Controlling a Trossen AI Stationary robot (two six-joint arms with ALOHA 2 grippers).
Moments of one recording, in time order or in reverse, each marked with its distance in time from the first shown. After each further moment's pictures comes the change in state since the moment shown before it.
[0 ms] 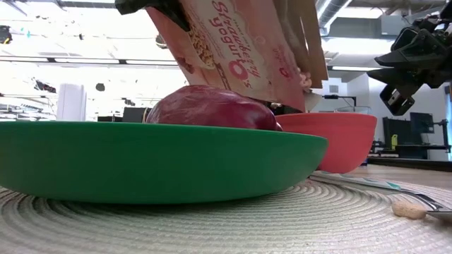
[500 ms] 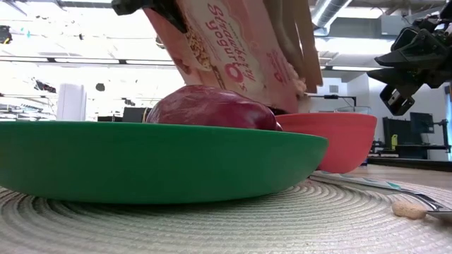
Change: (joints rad) left arm -0.006 0.000 -0.006 -0.024 -0.002 -0.011; right arm 0.000 0.000 0.000 0.000 0.000 0.000
